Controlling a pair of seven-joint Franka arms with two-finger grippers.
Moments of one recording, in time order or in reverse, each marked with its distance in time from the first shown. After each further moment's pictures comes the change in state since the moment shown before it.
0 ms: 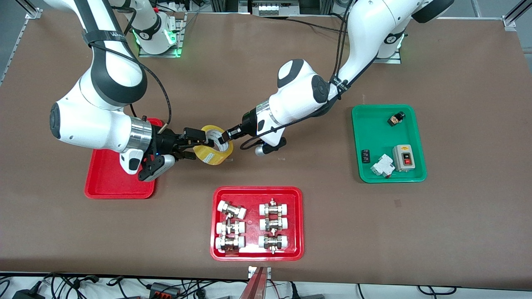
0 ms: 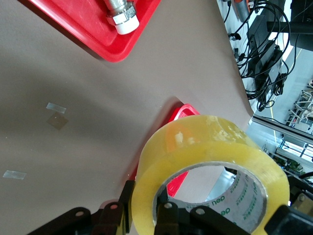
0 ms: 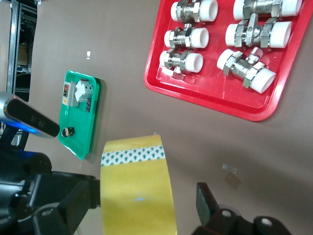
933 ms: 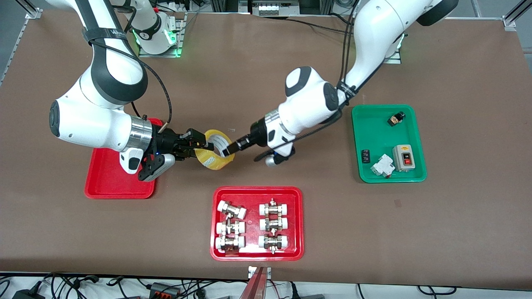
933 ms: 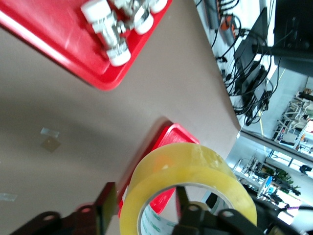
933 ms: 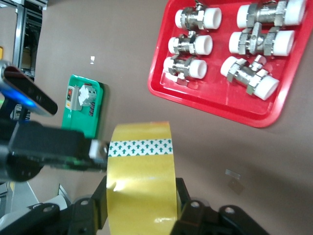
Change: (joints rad) left arm 0.061 0.011 -0.004 0.037 0.000 -0.001 0.007; right arm 0.007 -0.003 0.003 0.007 0.015 0.024 -0.002
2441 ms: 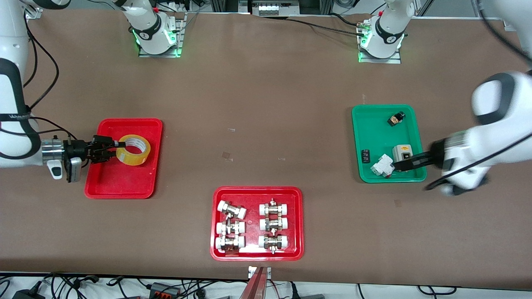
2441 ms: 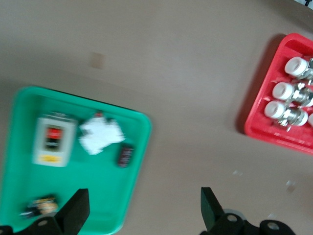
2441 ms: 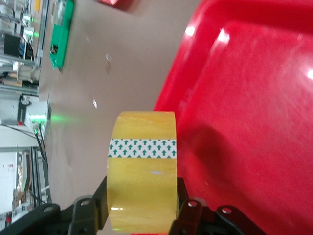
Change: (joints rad) left arm 0.718 -0.305 0.016 0.035 0.451 -1.077 0.468; right arm -0.605 0.299 -0.040 -0.067 -0.122 -0.384 -0.866
